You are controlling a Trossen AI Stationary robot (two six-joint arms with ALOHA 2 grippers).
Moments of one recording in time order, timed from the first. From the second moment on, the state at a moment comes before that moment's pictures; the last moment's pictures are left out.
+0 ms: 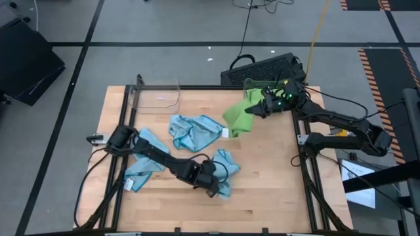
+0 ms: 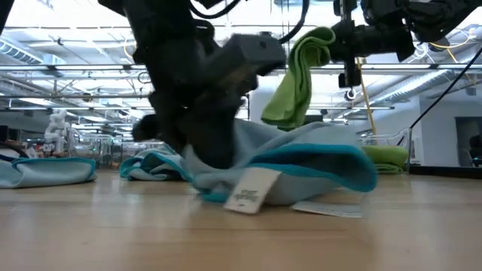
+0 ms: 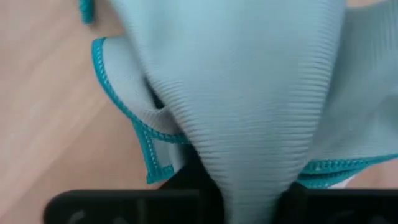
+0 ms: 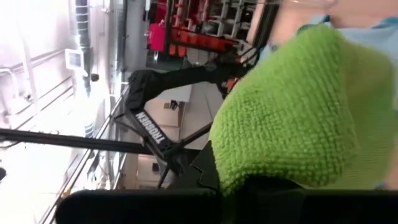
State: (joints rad) left arm -0.37 2.06 1.39 -0.54 -0.15 -1.10; right arm -0.65 1.01 0.57 0.31 -0.81 1.28
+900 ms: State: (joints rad) left arm -0.20 1.63 1.39 -0.95 -0.24 -0.79; right arm -0.92 1.20 1.32 -0.68 -0.97 0.76
